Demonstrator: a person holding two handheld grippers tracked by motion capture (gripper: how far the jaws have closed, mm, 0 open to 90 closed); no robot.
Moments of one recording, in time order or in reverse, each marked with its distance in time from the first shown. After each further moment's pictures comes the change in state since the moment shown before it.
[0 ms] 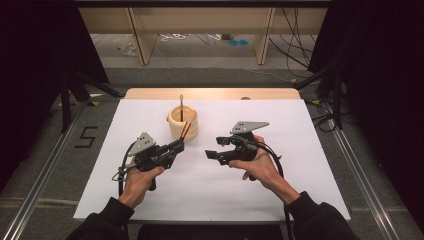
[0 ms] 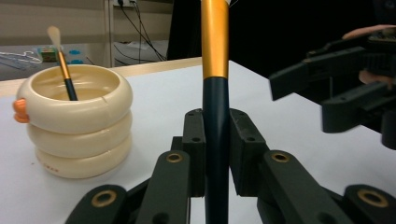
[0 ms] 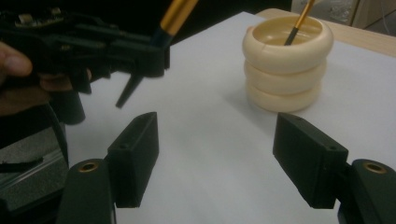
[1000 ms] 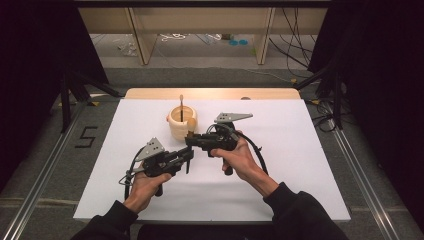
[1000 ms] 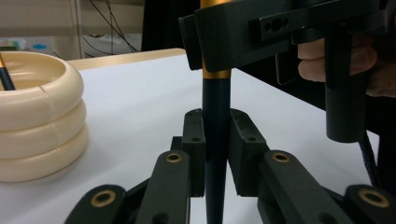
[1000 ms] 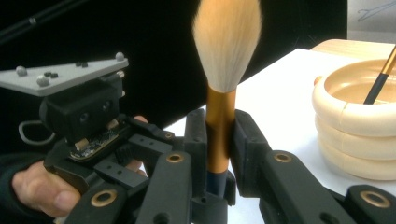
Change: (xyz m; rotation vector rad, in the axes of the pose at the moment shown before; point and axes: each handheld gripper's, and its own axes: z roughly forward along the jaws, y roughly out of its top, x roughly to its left) left arm -0.015 -0.008 0.008 0.037 -0.100 0.002; right arm 0.011 0.027 0.038 -0.131 0.209 0.124
